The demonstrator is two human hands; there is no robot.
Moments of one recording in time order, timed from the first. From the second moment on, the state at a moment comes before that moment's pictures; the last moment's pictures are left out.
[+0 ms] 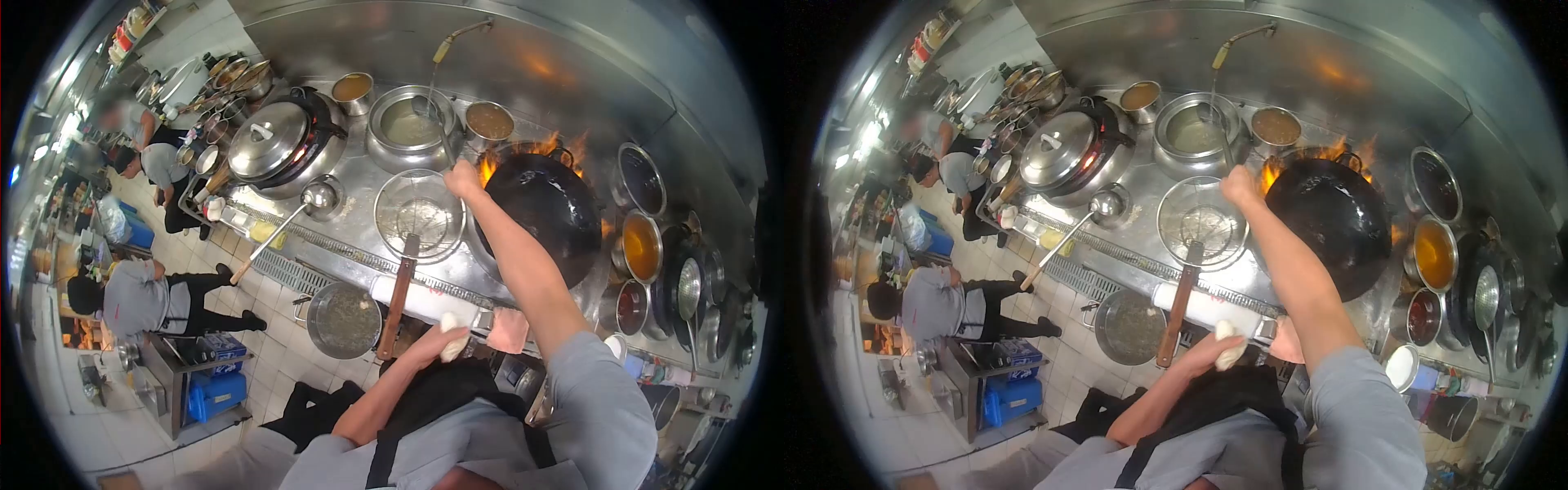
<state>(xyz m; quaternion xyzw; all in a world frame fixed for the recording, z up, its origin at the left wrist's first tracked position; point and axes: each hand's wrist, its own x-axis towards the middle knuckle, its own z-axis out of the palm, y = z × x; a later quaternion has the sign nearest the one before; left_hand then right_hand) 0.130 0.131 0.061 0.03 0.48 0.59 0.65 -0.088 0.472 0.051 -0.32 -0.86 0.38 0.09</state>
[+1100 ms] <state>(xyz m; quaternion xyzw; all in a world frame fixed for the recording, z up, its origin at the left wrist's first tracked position) -0.002 0.001 0.068 -0.18 0.61 0.65 0.42 -0.063 0.487 0.139 -0.15 0.03 0.98 0.08</state>
